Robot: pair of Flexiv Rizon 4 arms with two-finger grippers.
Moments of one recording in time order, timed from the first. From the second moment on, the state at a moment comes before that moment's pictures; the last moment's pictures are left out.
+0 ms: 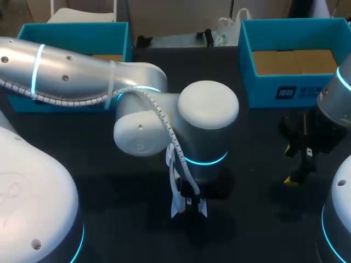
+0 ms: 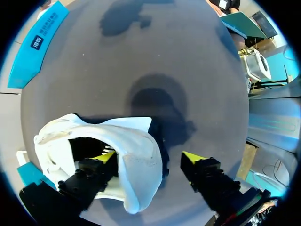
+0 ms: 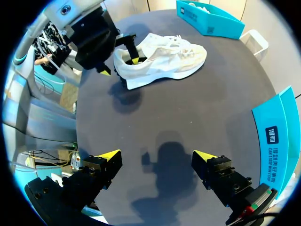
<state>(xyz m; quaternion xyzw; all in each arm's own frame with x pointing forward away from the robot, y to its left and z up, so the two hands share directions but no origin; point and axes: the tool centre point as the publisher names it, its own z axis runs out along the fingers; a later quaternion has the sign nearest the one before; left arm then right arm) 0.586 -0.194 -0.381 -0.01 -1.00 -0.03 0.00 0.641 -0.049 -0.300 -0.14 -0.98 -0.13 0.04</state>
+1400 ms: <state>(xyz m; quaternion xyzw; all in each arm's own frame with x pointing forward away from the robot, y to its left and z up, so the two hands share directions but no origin) 0.607 -0.174 -0.315 -0.04 -1.00 -0.02 0.06 0.641 -0.049 -0.300 -0.14 -0.98 -0.13 0.04</state>
